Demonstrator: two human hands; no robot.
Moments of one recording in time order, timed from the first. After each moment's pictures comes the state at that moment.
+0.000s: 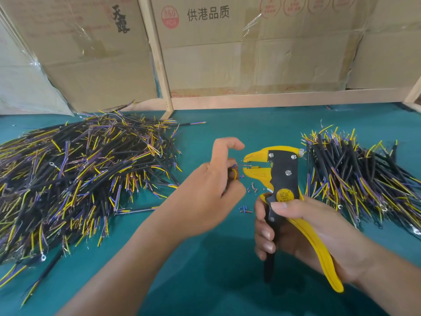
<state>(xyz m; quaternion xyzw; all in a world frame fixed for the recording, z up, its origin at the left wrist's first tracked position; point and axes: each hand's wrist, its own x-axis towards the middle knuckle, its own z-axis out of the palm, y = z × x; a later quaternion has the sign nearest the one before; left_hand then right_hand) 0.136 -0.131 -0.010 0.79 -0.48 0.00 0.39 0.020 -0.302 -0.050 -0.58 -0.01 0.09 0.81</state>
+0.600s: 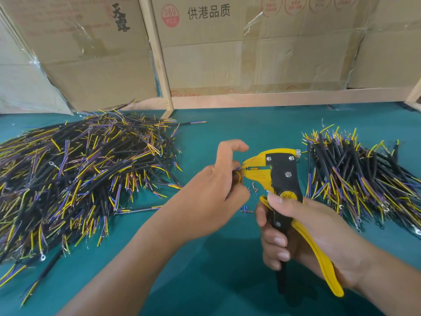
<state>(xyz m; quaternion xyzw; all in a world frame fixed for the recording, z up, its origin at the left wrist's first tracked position) 0.132 -0.134 -0.009 0.79 -0.49 -0.02 0.37 0.010 -0.293 -0.035 -0.62 0.05 0.08 0.78</state>
